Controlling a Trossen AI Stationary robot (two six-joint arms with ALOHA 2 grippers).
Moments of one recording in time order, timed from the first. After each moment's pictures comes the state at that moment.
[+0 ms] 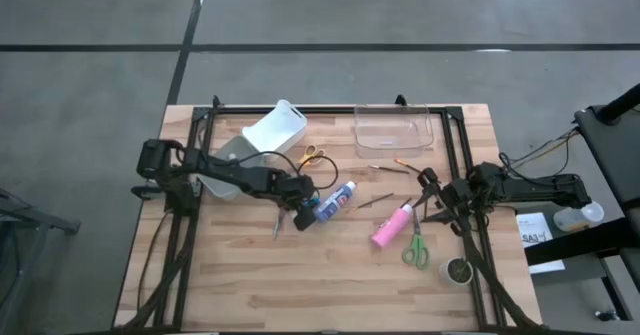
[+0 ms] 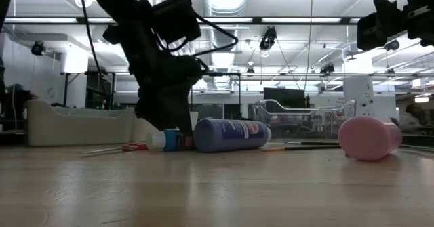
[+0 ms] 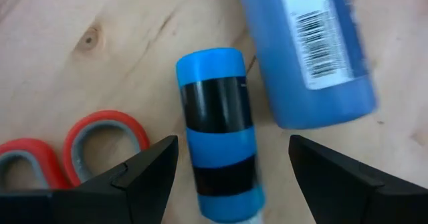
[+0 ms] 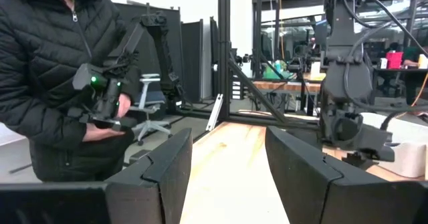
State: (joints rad) left arm 0.00 1.77 0.94 -0.28 0.01 -0.55; right arm 0.00 0.10 0.01 0.26 -0.47 0.13
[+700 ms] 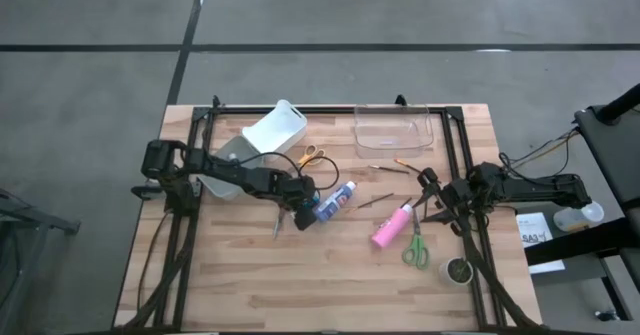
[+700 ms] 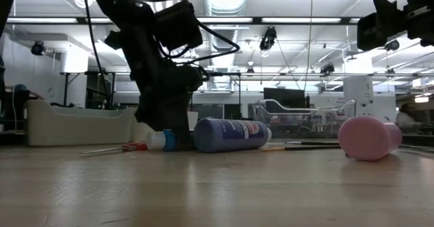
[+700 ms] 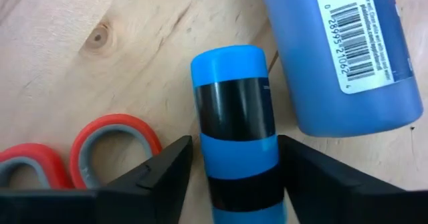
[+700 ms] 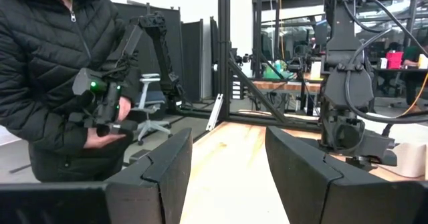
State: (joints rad) left arm 0.00 1.80 0.94 -0.27 -0.01 -0.55; right arm 0.00 0.10 0.01 0.26 -0.47 0.13
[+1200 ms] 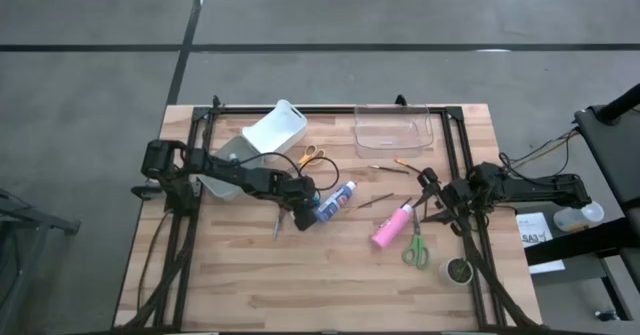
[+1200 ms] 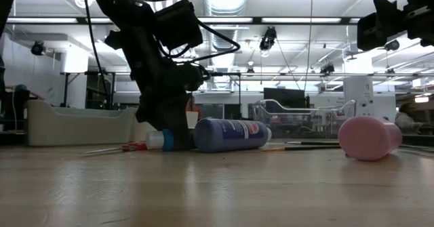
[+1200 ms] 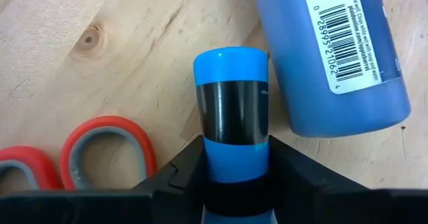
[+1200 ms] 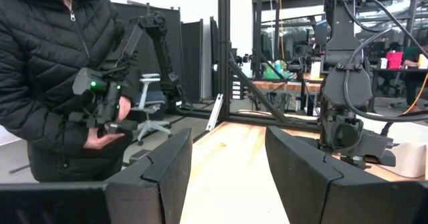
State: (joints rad) left arm 0.00 1.80 0.94 -0.26 0.00 -0.55; right arm 0.00 0.10 0.01 0.26 -0.47 0.13
